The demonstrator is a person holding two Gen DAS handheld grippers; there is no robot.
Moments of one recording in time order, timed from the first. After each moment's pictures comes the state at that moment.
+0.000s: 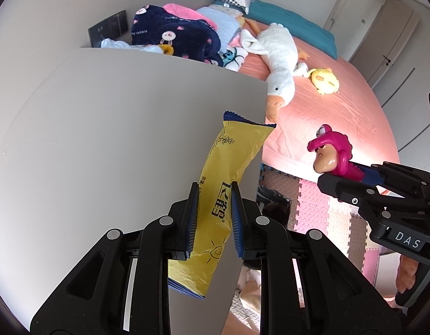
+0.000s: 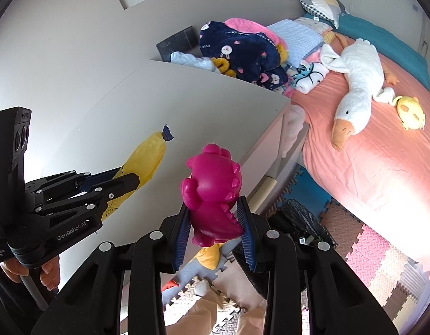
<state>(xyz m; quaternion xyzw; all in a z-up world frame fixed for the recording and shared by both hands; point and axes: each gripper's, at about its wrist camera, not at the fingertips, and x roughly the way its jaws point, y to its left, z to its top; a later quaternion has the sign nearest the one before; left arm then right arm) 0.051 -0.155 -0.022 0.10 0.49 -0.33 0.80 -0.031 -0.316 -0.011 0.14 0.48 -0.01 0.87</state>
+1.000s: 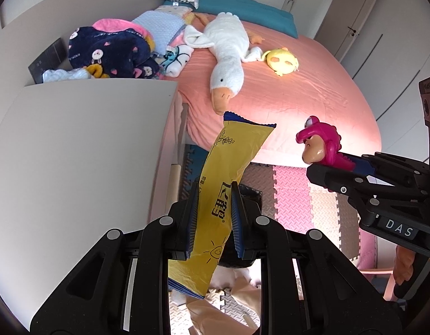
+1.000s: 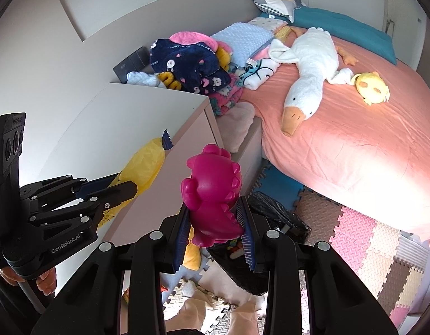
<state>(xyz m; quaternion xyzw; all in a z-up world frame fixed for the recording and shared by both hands) -0.010 -0.252 -0.011 0.15 0.47 -0.41 0.76 -0.102 -0.405 -0.007 0.18 0.46 -0.09 0.87</state>
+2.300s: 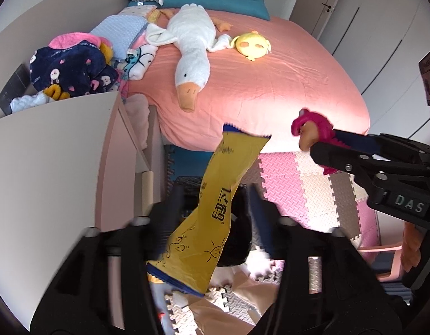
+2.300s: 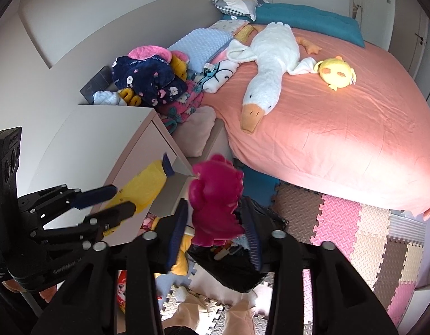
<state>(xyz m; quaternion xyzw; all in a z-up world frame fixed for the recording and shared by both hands) -0.039 -0.312 -0.018 0.20 0.46 -0.45 0.74 -0.141 -0.460 -0.009 0.20 0.44 -0.16 0.86</state>
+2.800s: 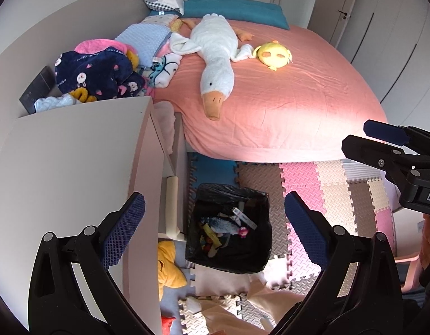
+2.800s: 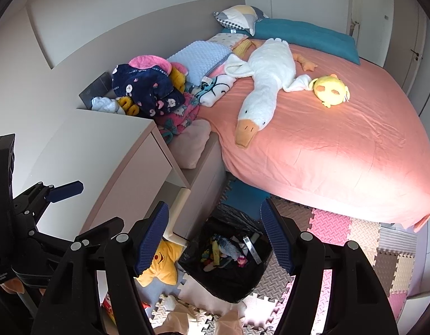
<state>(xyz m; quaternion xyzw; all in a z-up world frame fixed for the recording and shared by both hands) -0.036 -0.295 -0.014 0.20 0.44 -0.41 0.77 -0.141 -0.454 0.004 0.17 0.43 -0.18 0.87</state>
